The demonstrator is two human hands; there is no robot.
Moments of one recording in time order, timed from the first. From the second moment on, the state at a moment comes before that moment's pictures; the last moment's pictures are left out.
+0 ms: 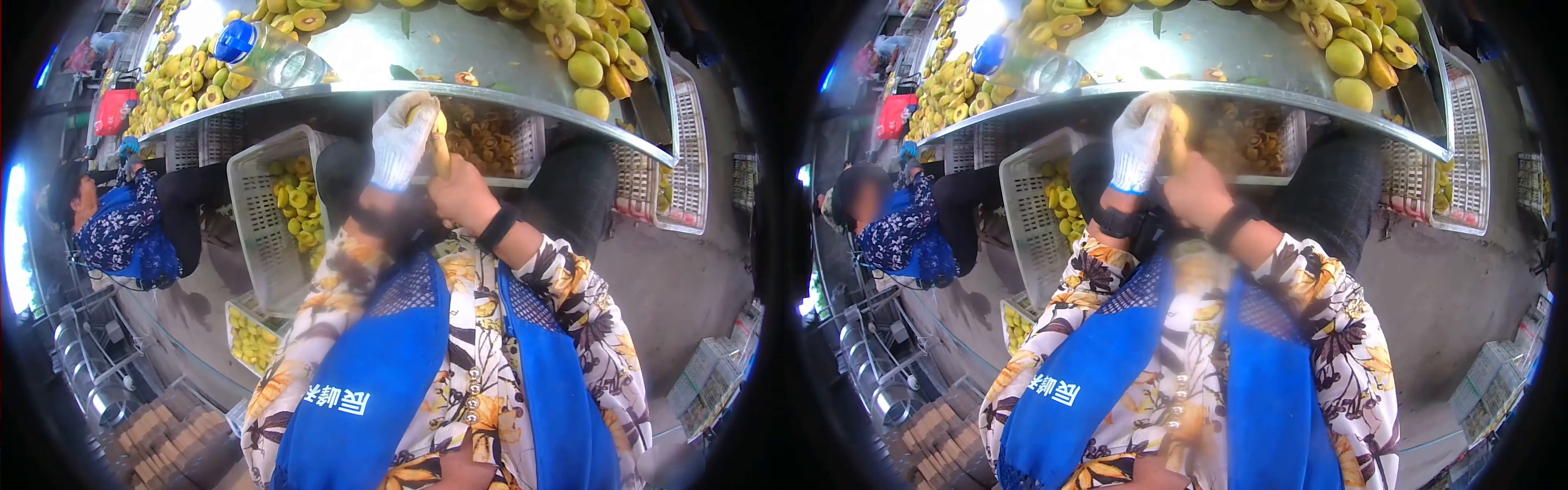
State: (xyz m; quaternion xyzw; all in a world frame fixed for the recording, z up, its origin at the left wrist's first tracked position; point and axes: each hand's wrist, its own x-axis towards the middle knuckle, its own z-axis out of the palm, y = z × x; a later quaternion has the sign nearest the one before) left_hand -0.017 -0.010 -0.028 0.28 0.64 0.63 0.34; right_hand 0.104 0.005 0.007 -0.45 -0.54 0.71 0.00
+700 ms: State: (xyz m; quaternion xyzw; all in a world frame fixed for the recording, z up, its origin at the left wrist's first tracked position) left_hand -0.032 -0.016 -0.063 0.13 0.63 0.62 0.44; right_hand 0.089 -0.011 -0.041 -0.45 -0.72 0.52 0.04
